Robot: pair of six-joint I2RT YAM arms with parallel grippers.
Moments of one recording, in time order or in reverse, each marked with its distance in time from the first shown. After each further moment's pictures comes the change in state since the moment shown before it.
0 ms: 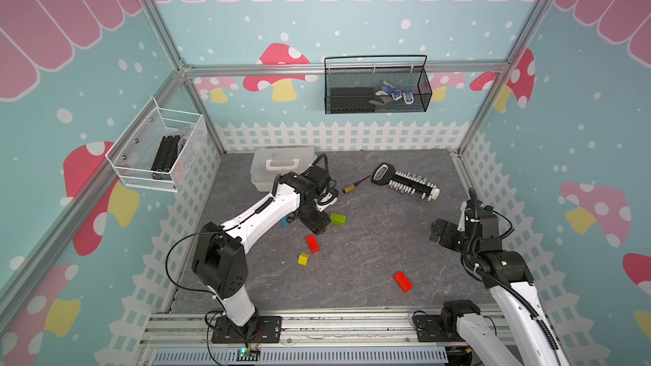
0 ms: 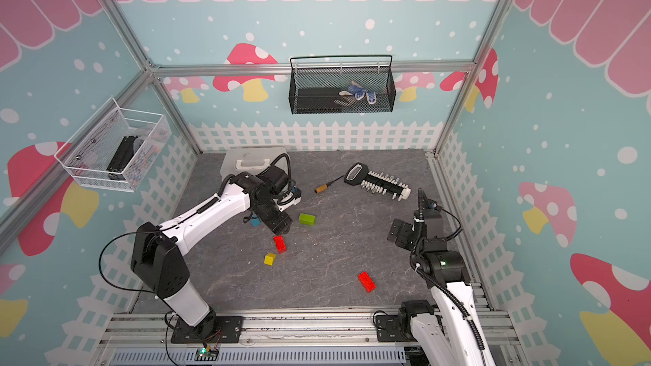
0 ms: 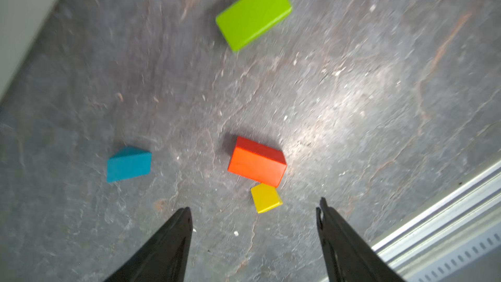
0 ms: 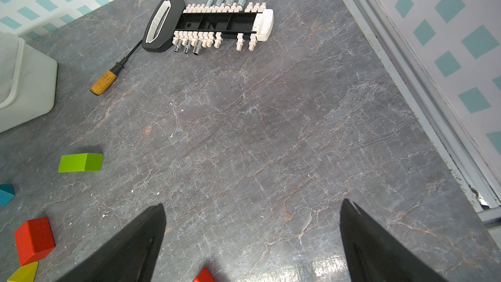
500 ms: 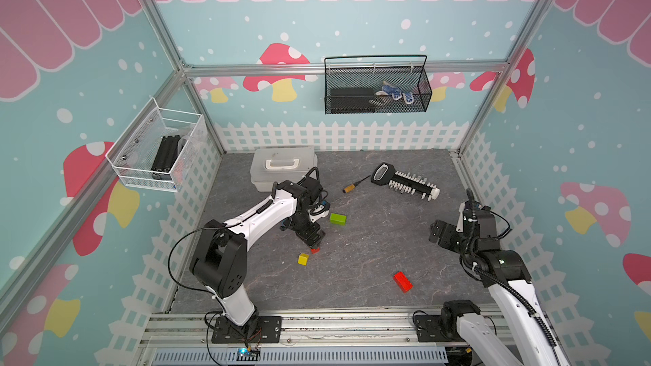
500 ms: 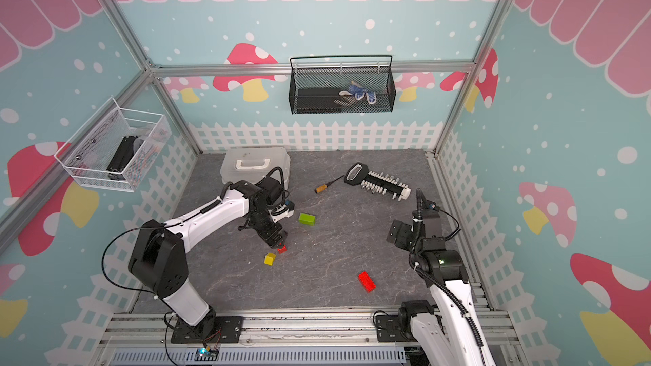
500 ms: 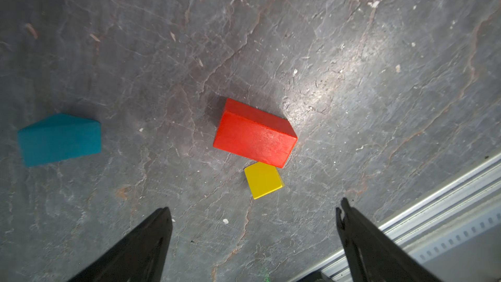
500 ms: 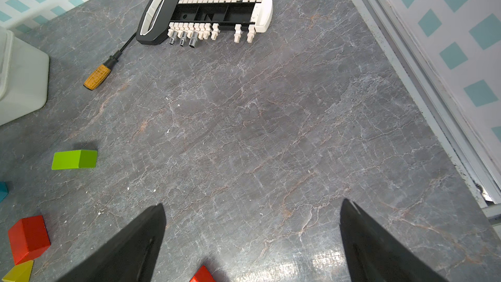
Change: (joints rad) left arm 0.020 -0.010 -0.151 0.043 0.041 0.008; right arm 0.000 -0.002 -0.018 0.003 -0.002 0.005
